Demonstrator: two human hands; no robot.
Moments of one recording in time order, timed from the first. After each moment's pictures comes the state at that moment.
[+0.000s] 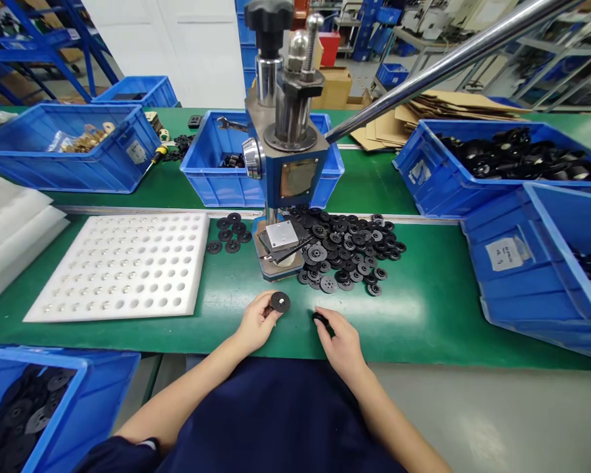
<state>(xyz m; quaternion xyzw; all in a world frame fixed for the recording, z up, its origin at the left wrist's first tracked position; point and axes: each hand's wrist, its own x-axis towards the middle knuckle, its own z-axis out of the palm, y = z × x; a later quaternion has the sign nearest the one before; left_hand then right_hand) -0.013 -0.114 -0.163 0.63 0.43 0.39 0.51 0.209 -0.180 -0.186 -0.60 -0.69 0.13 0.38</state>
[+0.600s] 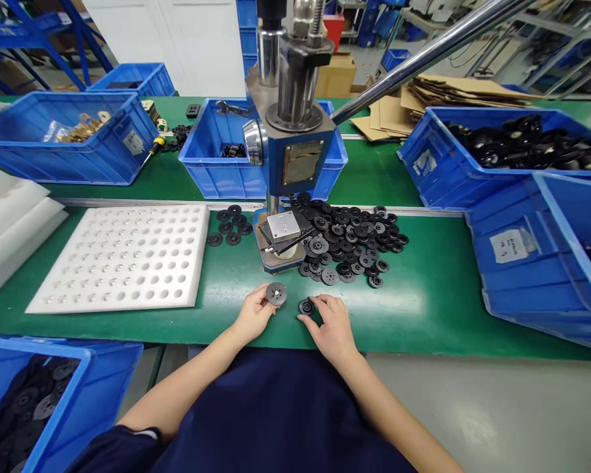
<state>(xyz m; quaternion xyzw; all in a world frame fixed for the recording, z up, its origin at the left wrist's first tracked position) -0.017 -0.110 -0.173 0.58 0.43 0.40 0.56 0.192 -0.173 -0.185 -0.63 -0.71 0.07 0.30</state>
